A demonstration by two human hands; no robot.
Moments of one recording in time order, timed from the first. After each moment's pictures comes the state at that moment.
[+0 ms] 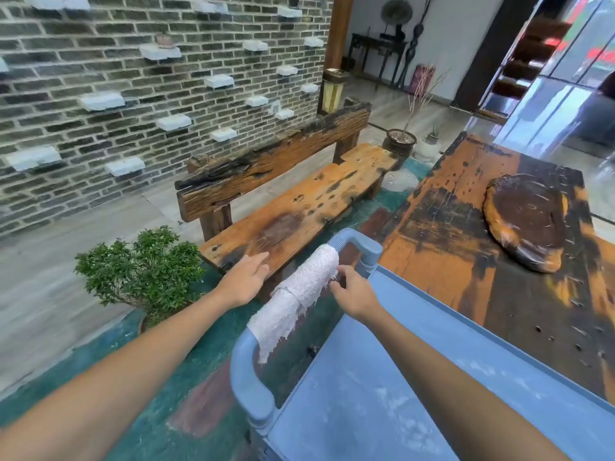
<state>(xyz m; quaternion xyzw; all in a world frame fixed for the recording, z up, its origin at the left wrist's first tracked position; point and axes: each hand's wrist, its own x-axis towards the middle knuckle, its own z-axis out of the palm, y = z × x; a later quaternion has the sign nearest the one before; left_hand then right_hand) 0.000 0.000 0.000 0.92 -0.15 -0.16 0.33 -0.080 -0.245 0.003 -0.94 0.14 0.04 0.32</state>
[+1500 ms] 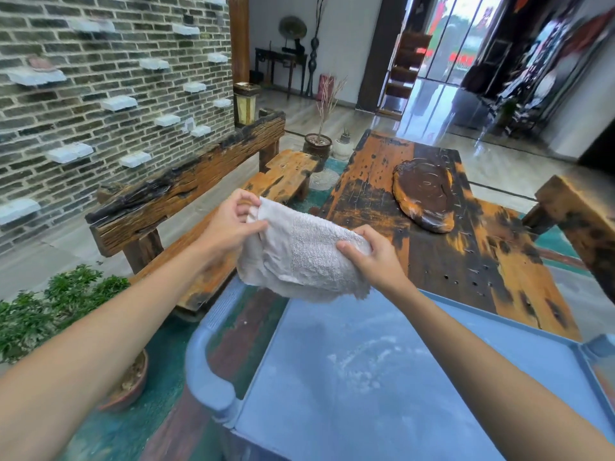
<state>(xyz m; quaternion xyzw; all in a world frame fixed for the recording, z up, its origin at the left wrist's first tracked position) 0.000 -0.083 0.112 0.74 -0.29 -0.10 0.60 -0.201 -0.323 0.113 -0.86 0.14 -0.22 0.43</state>
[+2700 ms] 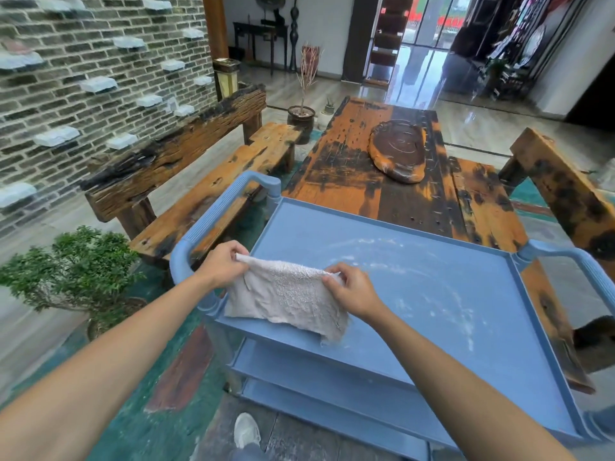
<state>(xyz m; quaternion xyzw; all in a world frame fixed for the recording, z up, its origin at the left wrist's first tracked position) -0.216 -0.046 0.015 0.87 -0.23 -0.18 0.40 -0.417 -0.275 0.003 -0.89 0.22 -0.11 0.39</state>
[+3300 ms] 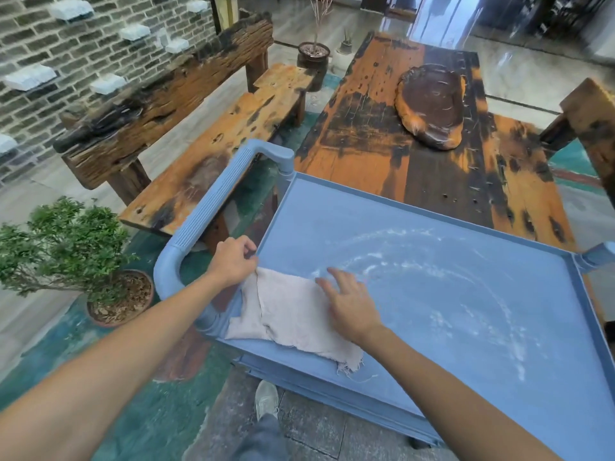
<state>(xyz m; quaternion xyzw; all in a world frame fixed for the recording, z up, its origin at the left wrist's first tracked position) -0.120 -0.090 -0.075 0.92 -0.23 -0.17 0.27 -0.338 -0.278 -0.080 -0.99 0.10 0.09 0.07</state>
